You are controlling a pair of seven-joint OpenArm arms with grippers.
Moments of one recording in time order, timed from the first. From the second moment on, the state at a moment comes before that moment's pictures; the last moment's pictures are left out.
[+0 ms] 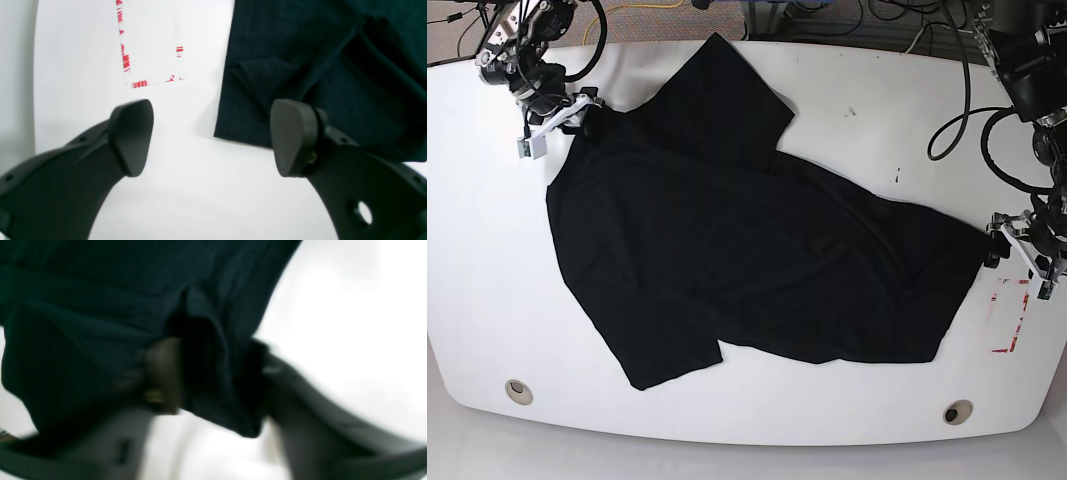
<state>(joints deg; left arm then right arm) -12.7 -26.4 -26.1 75.9 -14.0 -41.9 47.4 -15.3 2.1 45.8 94.4 36.2 40.1 -68.8</state>
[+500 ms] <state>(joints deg) -19.4 -23.7 -19.3 59.3 -9.9 -41.9 36.4 -15.7 2.0 45.8 94.3 36.2 40.1 -69.4</state>
